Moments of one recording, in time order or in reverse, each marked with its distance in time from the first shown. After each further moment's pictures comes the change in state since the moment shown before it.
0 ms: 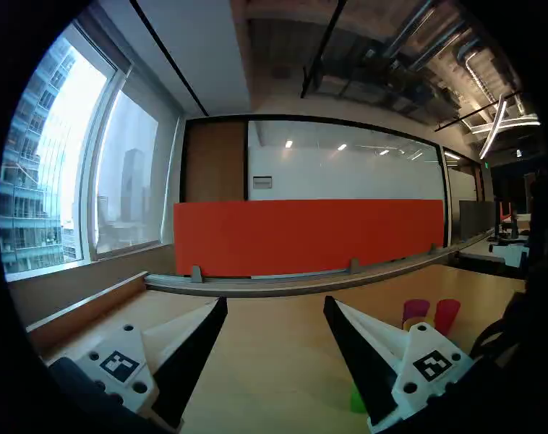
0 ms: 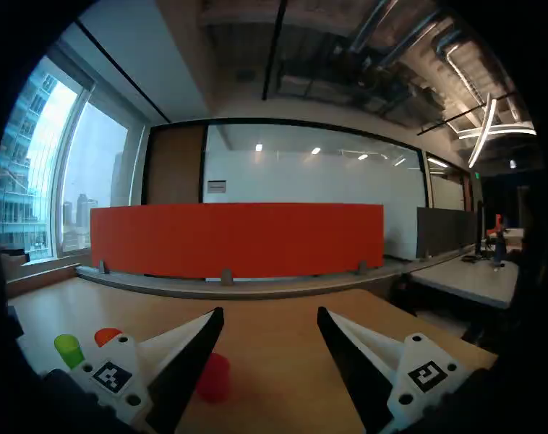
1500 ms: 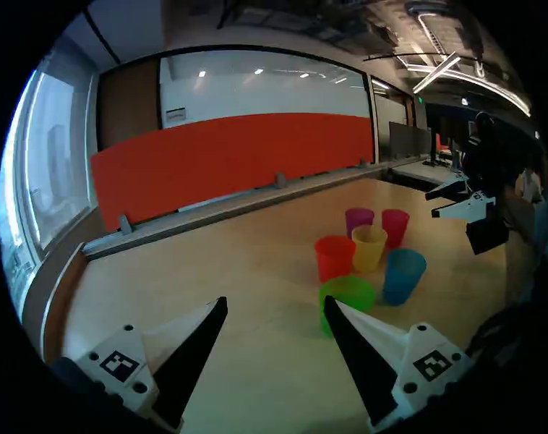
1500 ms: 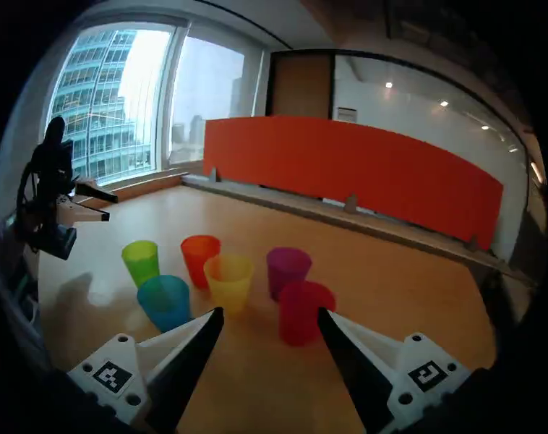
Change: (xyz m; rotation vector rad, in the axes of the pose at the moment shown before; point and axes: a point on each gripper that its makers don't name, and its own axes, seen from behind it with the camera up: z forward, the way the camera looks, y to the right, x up) left arm -0.088 0.034 -0.010 -0.402 -0.364 0.142; right arm -0.088 -0.096 -0.027 0.582 -0.351 -0.202
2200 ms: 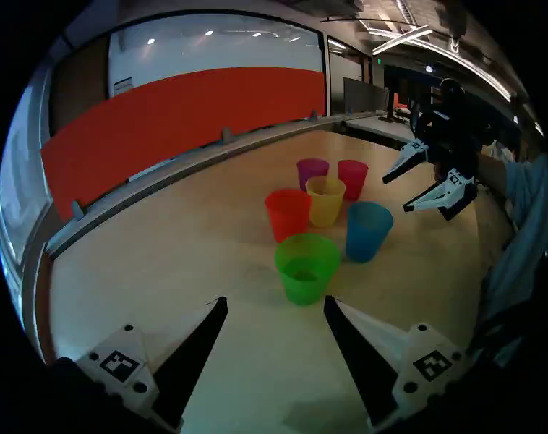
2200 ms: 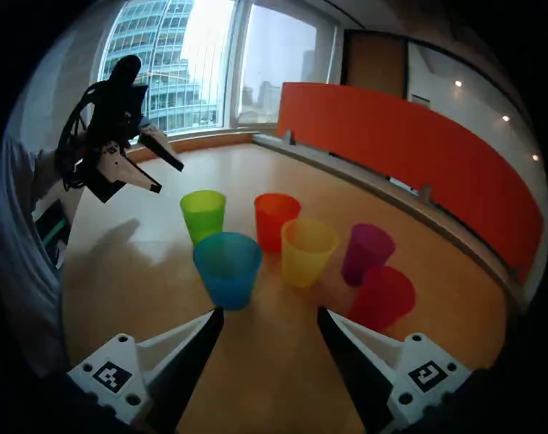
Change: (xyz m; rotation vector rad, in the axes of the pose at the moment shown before) left arm -0.044 0.040 -0.001 -0.249 -0.226 0.084; right arm -0.046 -0.067 0.014 0.310 -0.175 -0.158
